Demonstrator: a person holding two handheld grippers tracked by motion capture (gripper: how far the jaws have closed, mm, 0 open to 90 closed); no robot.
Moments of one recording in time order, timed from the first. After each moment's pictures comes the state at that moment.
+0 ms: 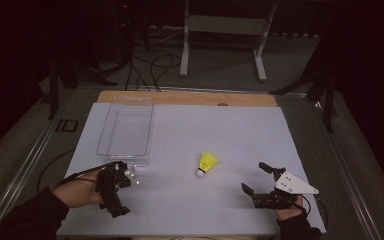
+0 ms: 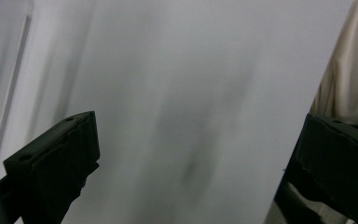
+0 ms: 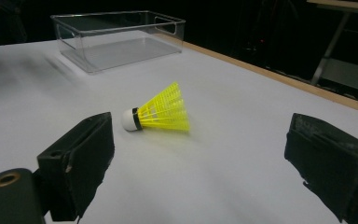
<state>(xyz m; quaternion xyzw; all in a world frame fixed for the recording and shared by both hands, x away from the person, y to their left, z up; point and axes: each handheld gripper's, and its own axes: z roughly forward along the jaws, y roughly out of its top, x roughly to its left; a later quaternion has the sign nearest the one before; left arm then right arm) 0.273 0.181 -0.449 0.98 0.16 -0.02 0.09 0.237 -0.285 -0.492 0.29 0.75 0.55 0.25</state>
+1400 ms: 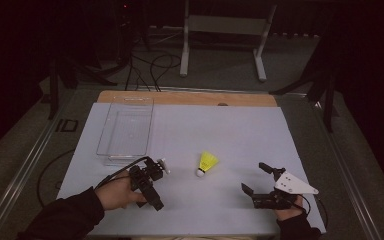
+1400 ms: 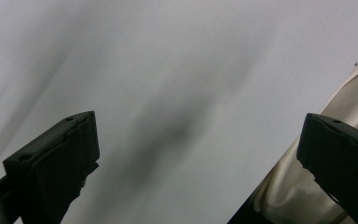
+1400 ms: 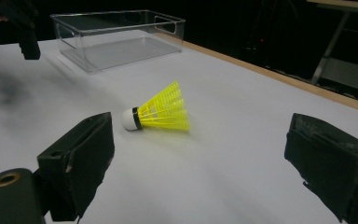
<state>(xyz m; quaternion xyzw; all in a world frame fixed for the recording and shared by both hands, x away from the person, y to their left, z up) 0.285 0.098 -0.454 0.95 0.31 -0.07 0.06 0.236 -0.285 -0.492 0.29 0.75 0.55 0.25</state>
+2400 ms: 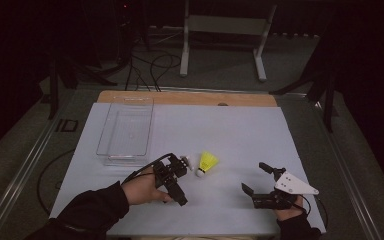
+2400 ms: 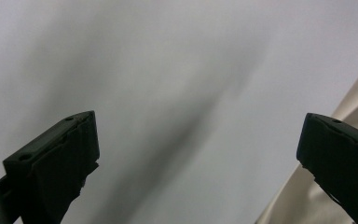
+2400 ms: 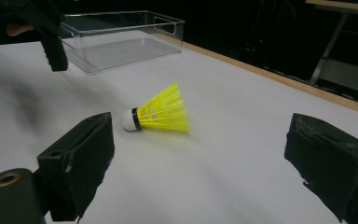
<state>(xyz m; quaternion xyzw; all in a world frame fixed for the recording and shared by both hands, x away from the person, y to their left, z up) 0.297 0.041 -0.452 0.95 0.29 -0.05 0.10 0.236 -0.285 -0.491 0.29 0.75 0.55 0.25</state>
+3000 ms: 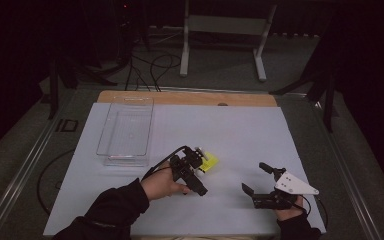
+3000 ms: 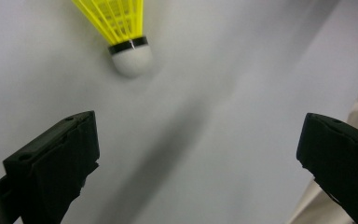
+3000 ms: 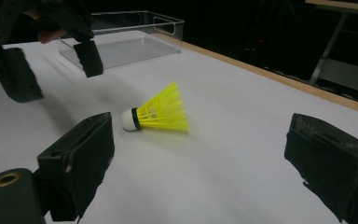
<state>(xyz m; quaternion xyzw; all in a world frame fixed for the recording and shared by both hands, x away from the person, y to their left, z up) 0.314 0.004 -0.450 0.93 0.31 -0.05 0.18 0.236 -0.286 -0.492 0.29 0.75 0.55 0.25</state>
